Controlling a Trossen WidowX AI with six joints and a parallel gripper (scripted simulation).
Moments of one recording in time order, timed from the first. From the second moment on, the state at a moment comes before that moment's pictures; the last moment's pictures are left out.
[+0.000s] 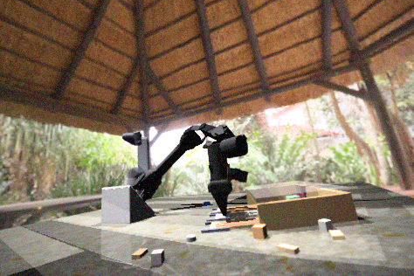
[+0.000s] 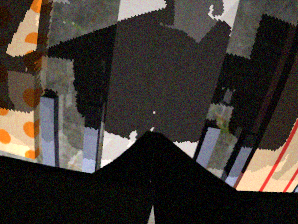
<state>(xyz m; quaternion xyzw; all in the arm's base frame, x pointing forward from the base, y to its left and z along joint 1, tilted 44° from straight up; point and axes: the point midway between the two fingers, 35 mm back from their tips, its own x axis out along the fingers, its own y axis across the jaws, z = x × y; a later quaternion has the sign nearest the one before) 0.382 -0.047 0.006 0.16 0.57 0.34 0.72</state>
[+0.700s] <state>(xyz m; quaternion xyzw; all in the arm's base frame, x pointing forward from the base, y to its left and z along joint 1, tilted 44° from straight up) 0.382 -0.047 0.005 0.16 0.57 0.34 0.73</state>
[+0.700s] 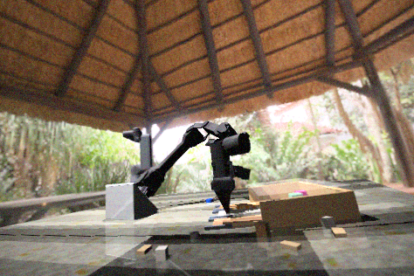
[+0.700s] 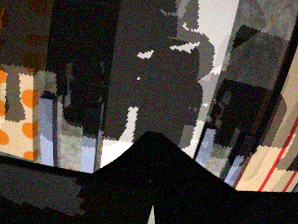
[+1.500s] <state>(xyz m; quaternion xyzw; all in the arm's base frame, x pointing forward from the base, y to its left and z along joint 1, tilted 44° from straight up) 0.351 -0.052 -0.005 0.17 0.57 0.34 0.73</state>
